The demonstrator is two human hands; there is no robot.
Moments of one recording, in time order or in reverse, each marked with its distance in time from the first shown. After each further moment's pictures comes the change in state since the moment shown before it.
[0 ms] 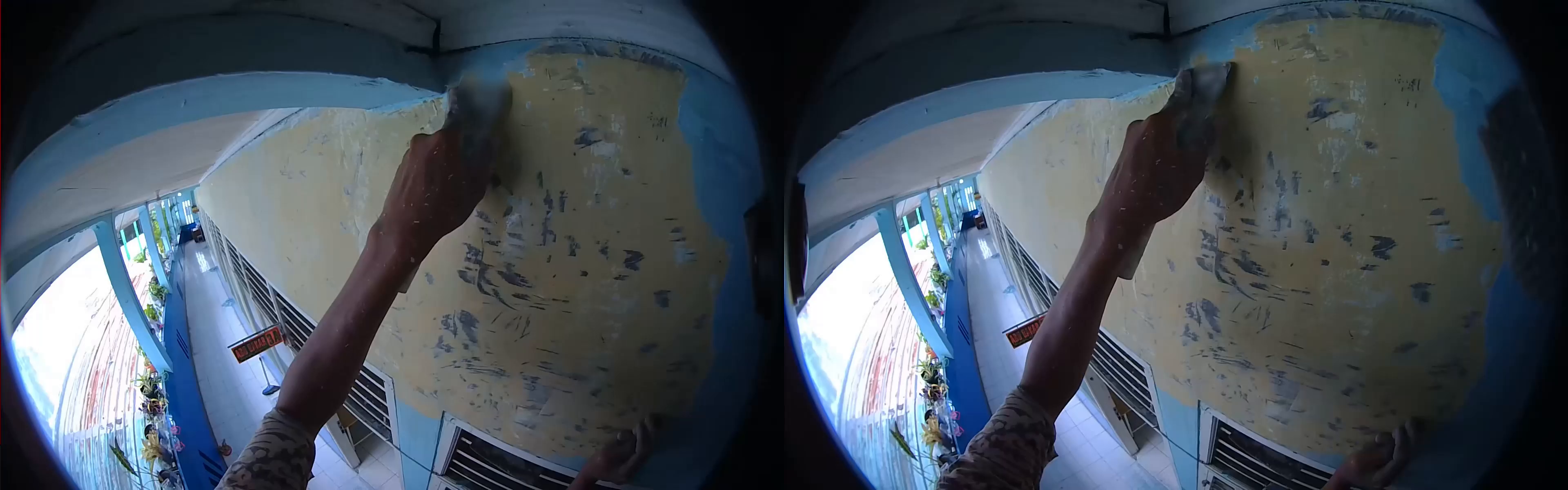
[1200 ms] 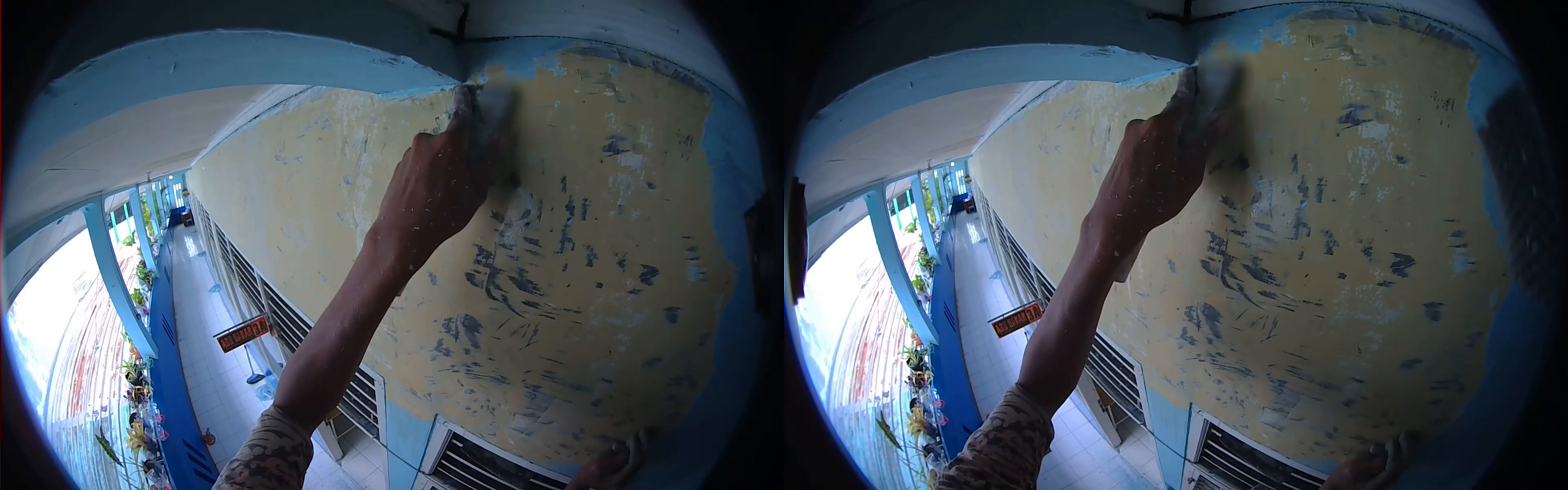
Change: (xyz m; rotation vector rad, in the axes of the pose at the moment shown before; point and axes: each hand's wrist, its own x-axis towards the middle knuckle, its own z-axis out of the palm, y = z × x) left_hand -0.011 -0.019 0.000 -0.019 -0.017 -0.123; right_hand 0.041 -0.041 0.020 -0.188 0.179 -0.145
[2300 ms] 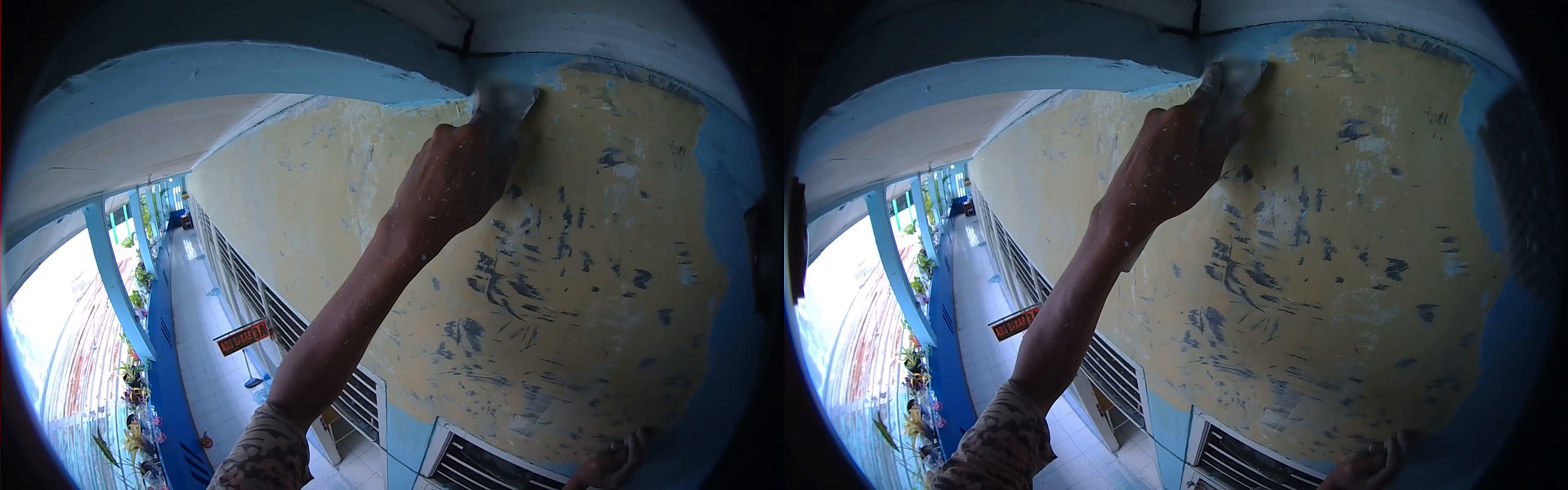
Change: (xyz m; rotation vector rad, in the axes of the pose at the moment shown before) left_hand 0.017 0.009 -0.007 0.064 0.033 0.189; right_hand 0.003 -0.002 0.000 -0.013 0.013 -0.033
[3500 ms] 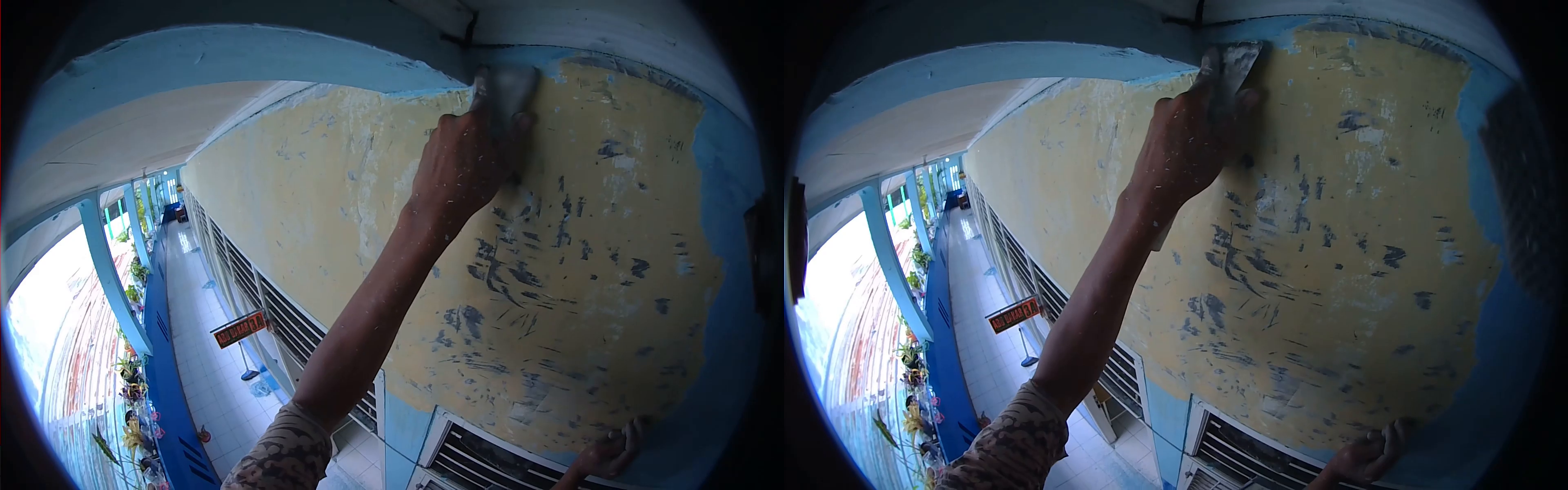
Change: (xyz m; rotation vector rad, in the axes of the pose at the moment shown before) left_hand 0.000 0.002 0.014 -0.133 0.069 -0.161; right_hand -0.040 0.034 -0.023 -0.092 -0.202 0.109
